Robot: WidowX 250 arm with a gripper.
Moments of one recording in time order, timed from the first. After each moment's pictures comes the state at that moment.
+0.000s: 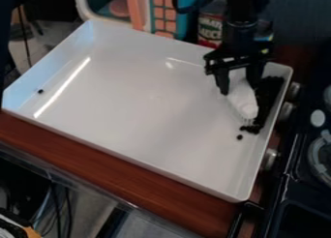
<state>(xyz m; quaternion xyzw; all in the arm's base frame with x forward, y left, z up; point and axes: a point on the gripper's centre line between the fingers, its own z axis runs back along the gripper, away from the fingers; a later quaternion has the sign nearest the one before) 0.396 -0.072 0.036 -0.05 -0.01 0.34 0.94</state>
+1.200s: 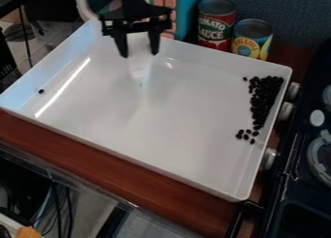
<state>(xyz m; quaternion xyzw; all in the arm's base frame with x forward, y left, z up) 0.367 0.098 0.075 0.00 -0.08 0.28 0.96</state>
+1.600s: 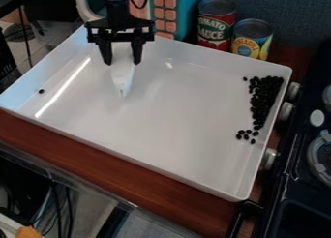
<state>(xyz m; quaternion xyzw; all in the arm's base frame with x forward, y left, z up) 0.366 0.125 0.050 0.03 -0.04 0.27 0.96</state>
